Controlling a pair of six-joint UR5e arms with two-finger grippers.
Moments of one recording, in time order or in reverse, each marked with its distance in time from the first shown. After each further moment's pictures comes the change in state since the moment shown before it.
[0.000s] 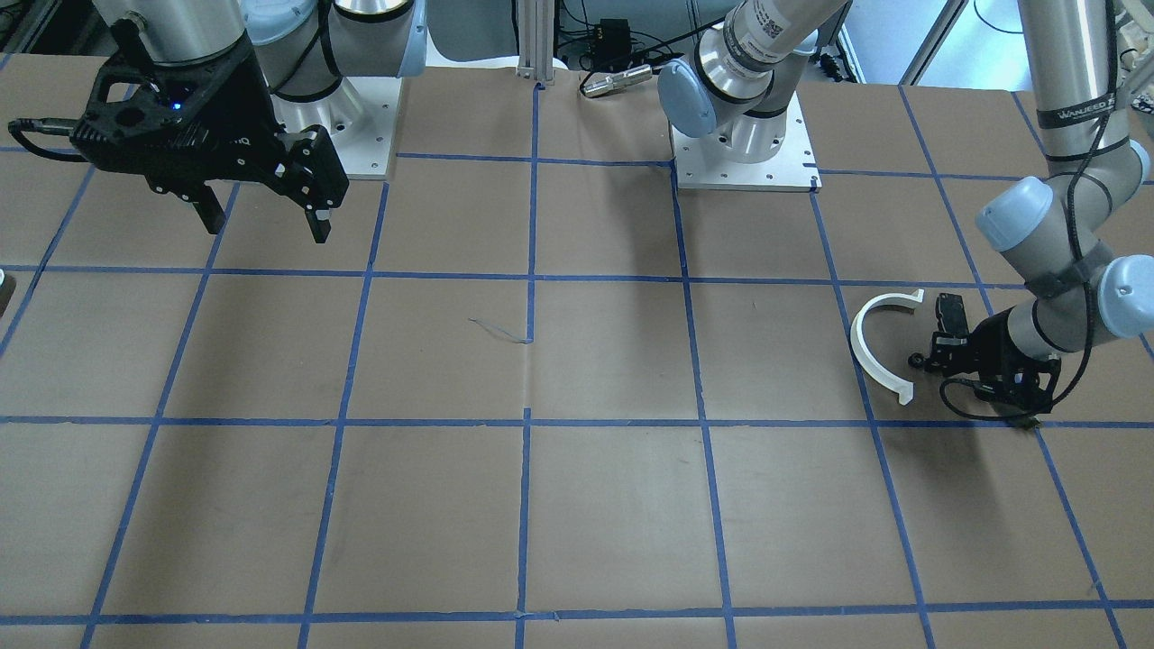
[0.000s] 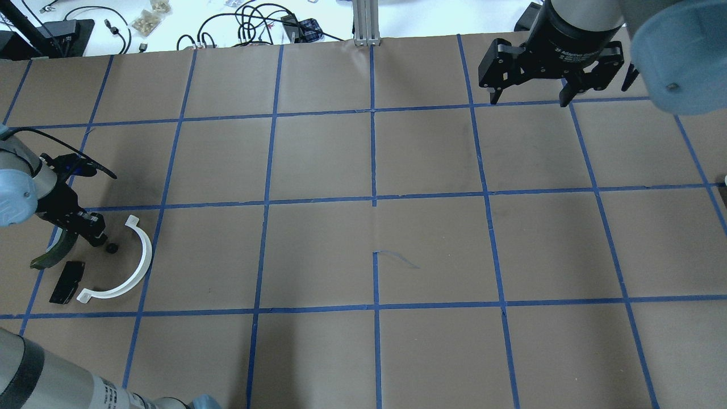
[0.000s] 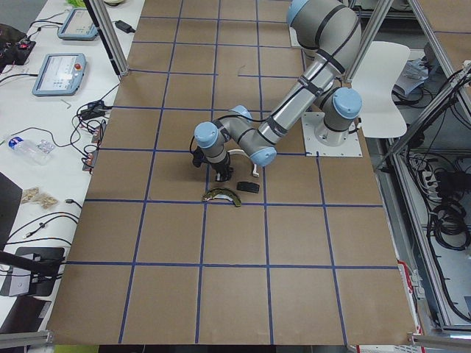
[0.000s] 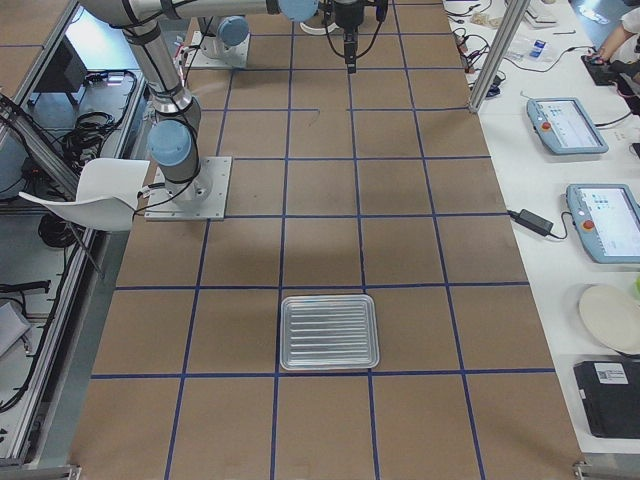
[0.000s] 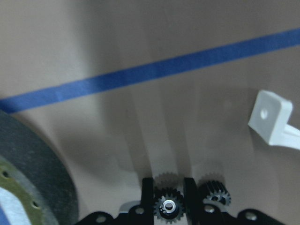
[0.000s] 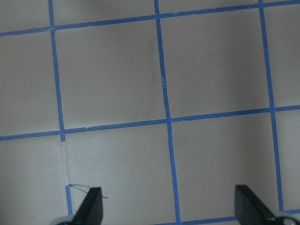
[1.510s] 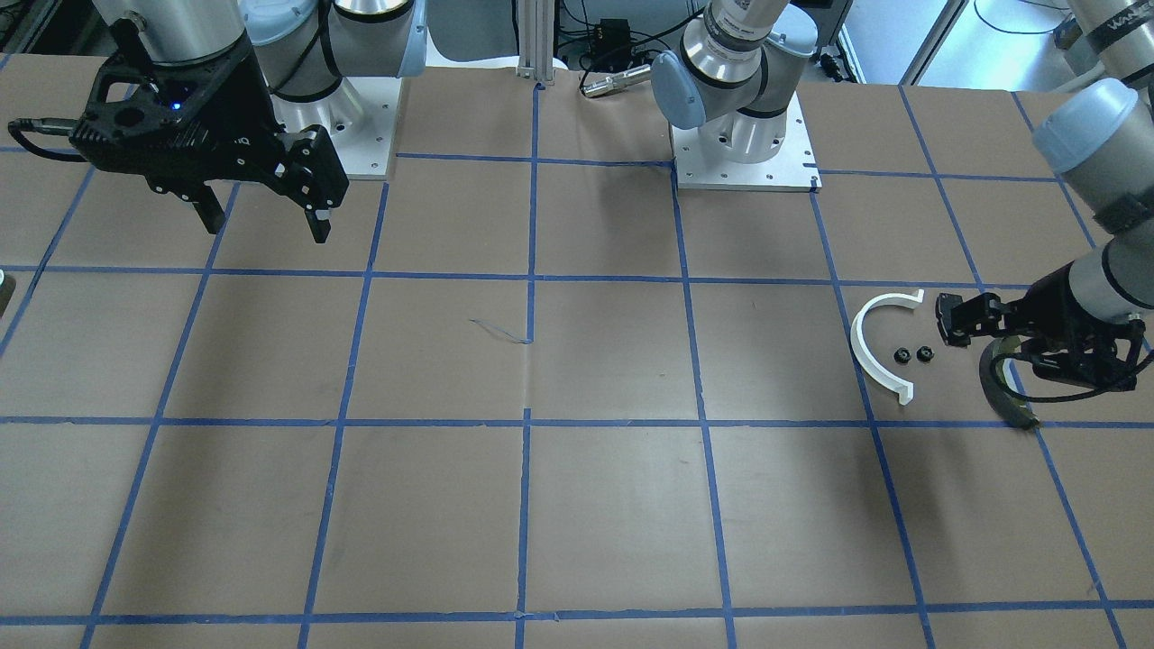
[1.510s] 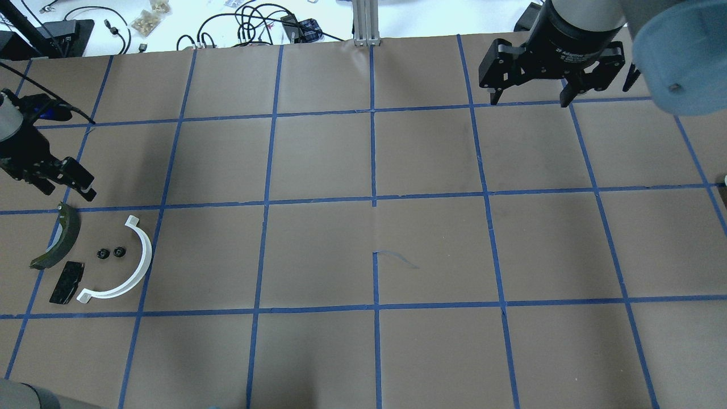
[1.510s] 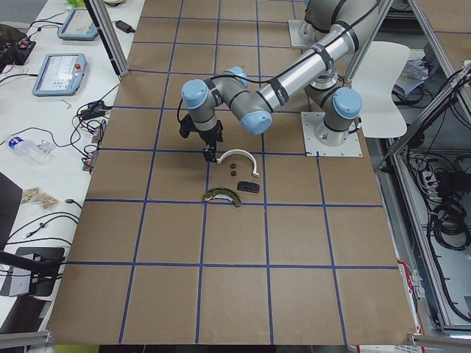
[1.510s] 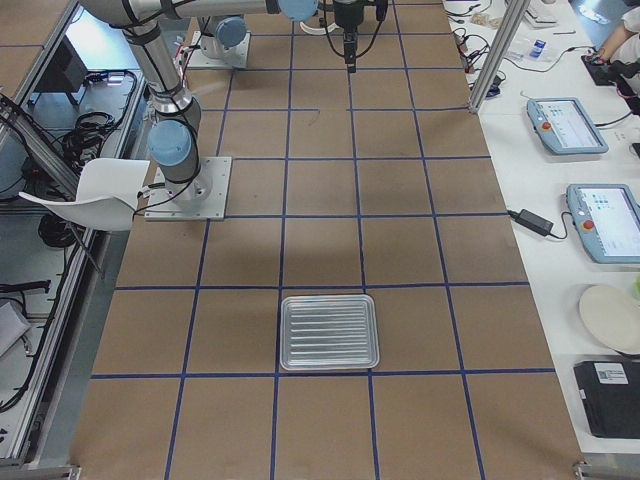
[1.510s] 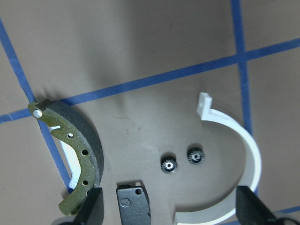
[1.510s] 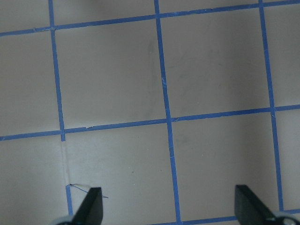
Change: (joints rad) left arm -0.151 0.170 0.229 -0.339 0.001 -0.202; right arm 0.000 -0.001 0.000 0.002 0.001 0.001
